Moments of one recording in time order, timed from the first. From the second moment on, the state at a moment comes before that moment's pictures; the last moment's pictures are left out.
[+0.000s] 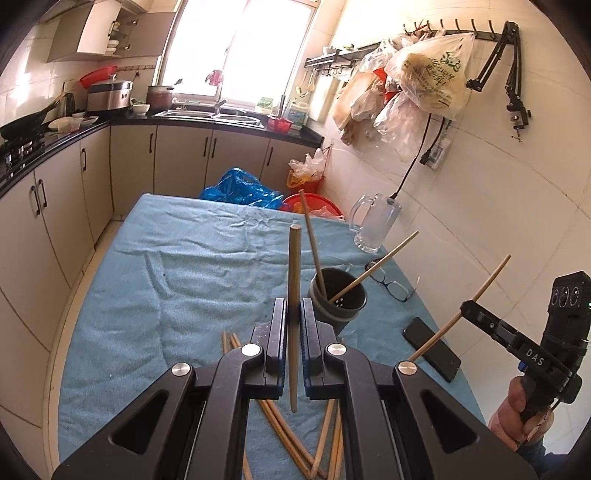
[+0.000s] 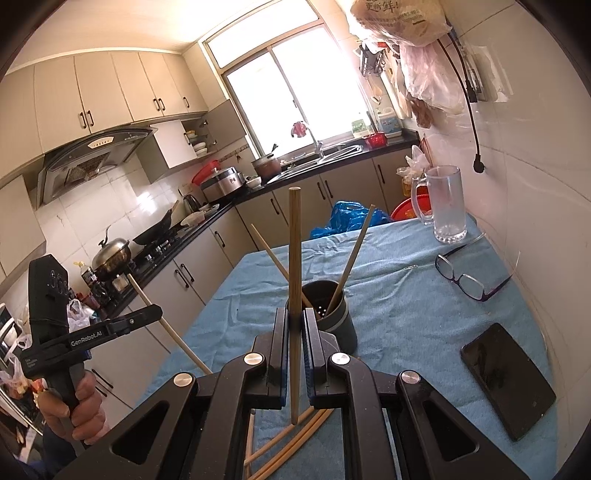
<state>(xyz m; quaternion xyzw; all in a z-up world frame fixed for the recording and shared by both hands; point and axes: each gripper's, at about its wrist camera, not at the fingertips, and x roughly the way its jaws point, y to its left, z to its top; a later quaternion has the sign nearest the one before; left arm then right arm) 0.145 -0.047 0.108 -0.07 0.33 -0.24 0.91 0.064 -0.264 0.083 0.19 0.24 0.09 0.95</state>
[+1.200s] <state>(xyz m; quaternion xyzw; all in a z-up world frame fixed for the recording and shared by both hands) 0.251 -0.118 0.143 -0.10 0.33 -0.28 0.90 0.152 -0.293 0.112 0.21 0.20 0.02 0.96</state>
